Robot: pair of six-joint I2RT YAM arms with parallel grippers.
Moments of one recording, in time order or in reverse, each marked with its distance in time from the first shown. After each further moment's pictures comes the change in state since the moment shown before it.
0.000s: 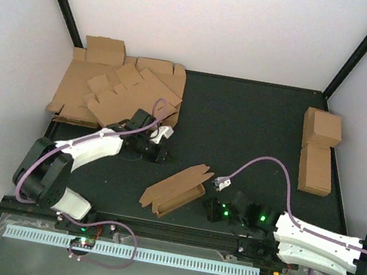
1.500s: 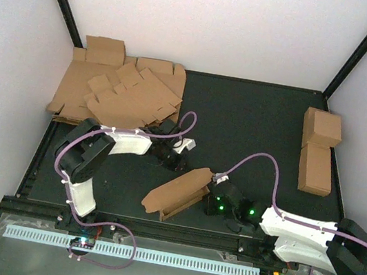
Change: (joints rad) left arm -0.197 0.361 0.116 0.153 0.026 0.004; right arm -0.097 0.226 -0.068 0.265 0.005 -0.002
